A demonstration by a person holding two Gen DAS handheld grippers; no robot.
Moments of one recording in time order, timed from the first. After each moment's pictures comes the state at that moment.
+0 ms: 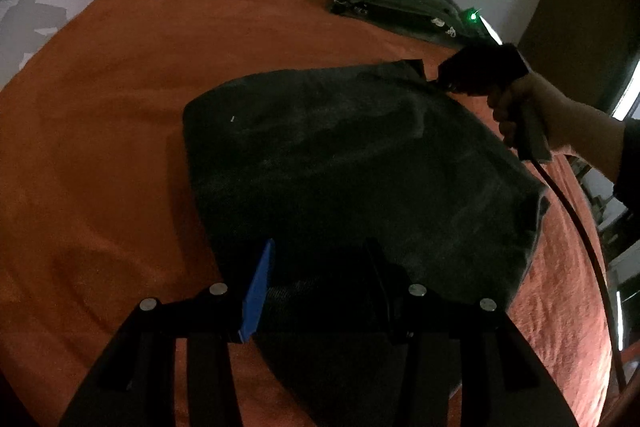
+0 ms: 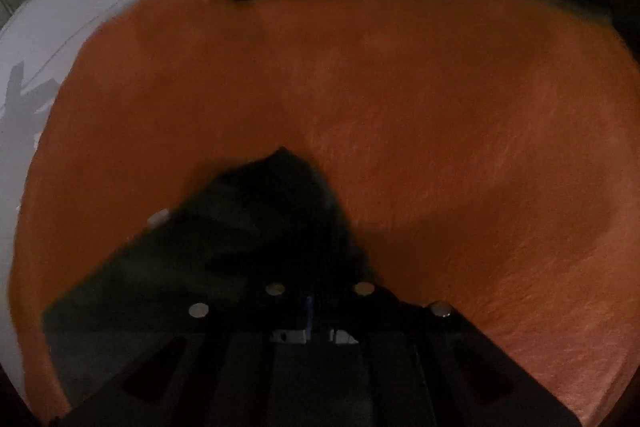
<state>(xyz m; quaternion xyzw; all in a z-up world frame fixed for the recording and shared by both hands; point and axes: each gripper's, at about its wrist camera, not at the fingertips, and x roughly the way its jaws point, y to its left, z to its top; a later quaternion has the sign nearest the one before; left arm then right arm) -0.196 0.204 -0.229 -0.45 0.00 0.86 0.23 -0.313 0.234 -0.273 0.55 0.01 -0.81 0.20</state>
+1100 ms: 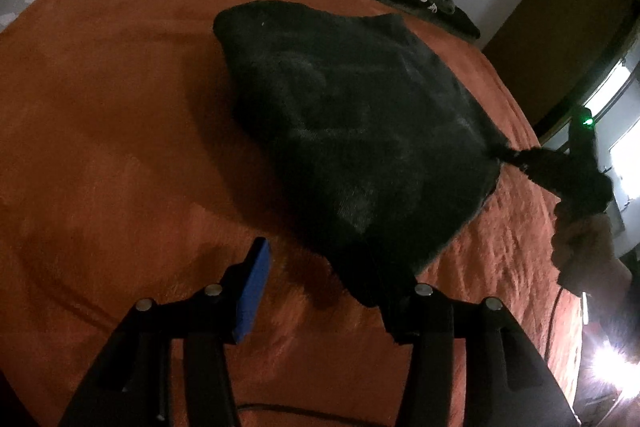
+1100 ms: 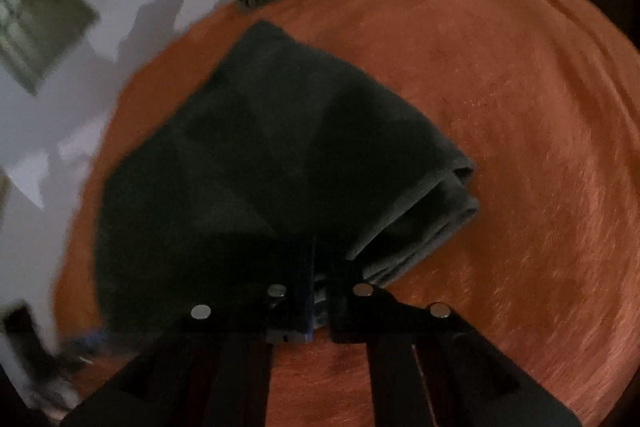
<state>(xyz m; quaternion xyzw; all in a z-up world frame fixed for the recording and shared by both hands) -0.145 0.135 -0.243 -0.50 -0.03 0.82 0.28 -0.088 0.362 -0.276 0.50 -0.15 -0.83 0.22</state>
